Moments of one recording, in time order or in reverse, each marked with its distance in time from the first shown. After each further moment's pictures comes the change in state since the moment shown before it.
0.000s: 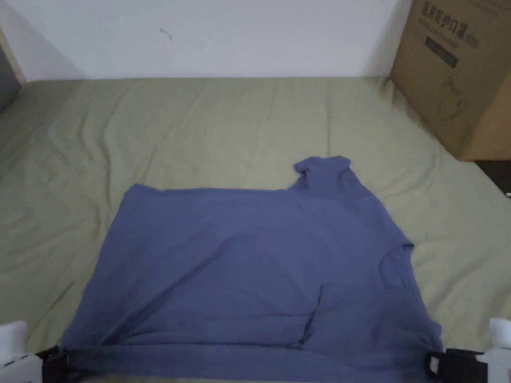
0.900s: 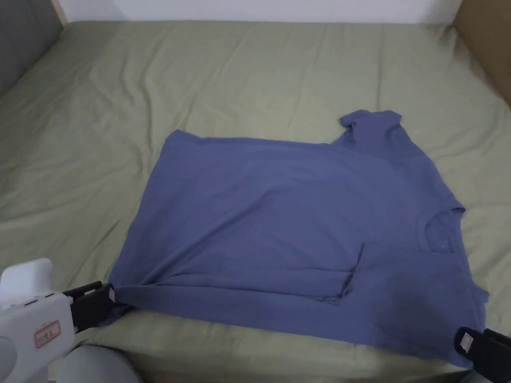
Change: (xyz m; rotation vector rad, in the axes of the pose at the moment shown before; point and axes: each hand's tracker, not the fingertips) left arm -0.009 -0.002 0.039 0.005 -0.091 0.101; right arm -0.058 -0.049 0.030 0.136 -0.029 0.035
